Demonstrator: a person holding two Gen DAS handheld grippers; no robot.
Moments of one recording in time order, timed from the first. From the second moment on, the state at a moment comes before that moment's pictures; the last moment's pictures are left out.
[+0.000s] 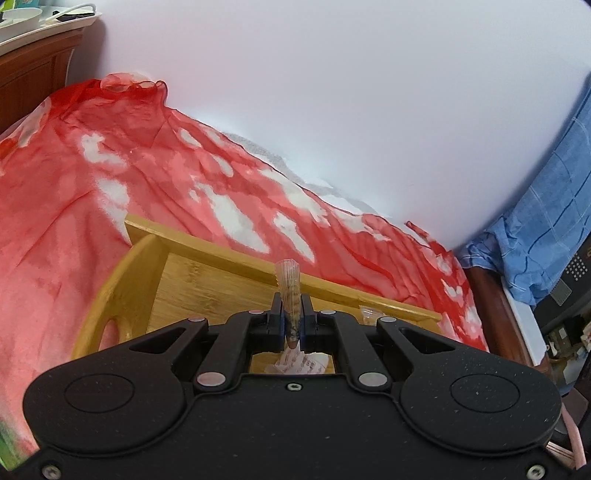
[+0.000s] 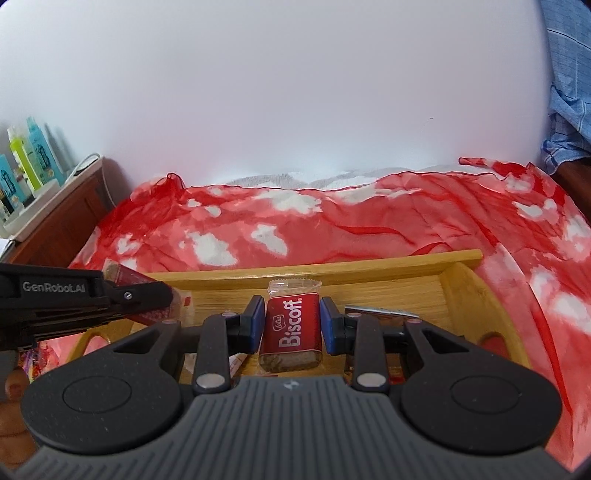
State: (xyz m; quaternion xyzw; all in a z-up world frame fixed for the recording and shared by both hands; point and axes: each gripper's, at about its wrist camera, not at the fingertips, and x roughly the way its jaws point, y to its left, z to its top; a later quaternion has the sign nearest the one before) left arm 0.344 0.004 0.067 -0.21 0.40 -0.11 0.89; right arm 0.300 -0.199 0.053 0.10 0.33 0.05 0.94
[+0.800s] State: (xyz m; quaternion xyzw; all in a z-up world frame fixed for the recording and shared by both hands) left arm 0.362 0.003 0.030 -0.24 0.42 -0.09 0.87; right arm 0.323 -0.196 0.033 0.09 0.35 0.05 0.93
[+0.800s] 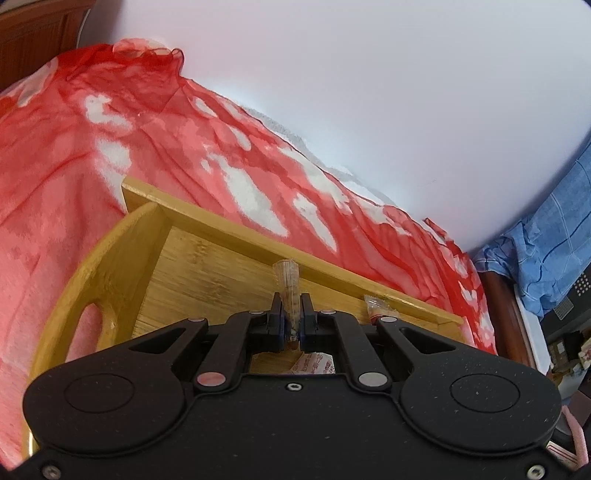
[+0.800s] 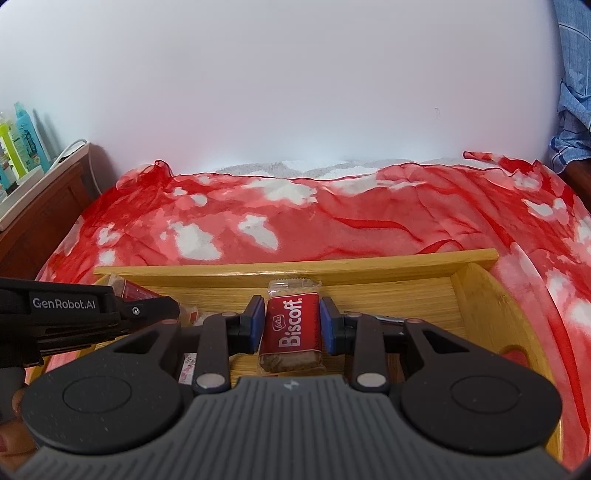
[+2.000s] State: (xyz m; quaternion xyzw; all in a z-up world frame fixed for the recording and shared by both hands) left arm 0.335 -0.017 0.058 -0.10 0.40 -0.07 0.91; right arm 0.307 -0.202 0.046 0.07 0.33 0.05 0.94
